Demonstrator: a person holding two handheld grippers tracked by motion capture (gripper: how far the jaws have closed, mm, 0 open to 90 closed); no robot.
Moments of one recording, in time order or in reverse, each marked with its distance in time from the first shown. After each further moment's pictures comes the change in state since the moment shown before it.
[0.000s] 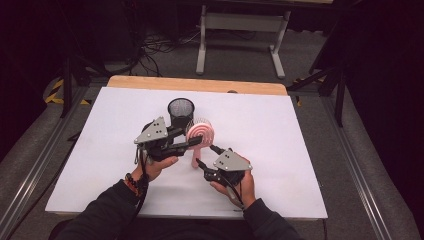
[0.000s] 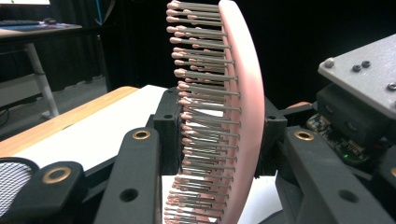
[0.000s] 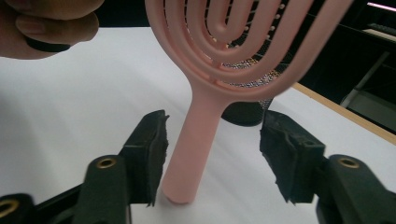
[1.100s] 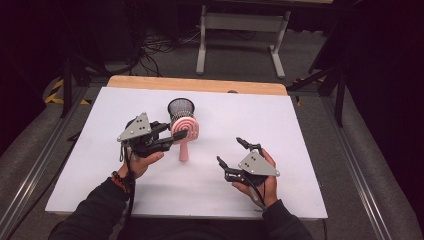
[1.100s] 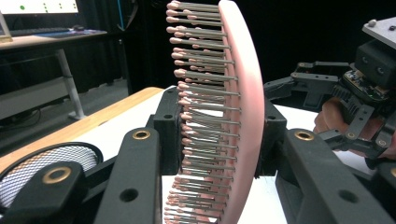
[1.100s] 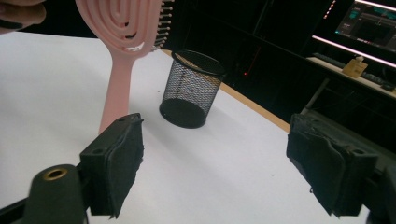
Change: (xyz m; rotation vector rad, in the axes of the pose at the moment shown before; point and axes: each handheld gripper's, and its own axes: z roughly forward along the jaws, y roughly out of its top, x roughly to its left) left arm 0.018 0.000 -0.032 -0.013 0.072 0.019; right arm -0.033 -0.007 -0.047 -0.074 -0.124 -0.069
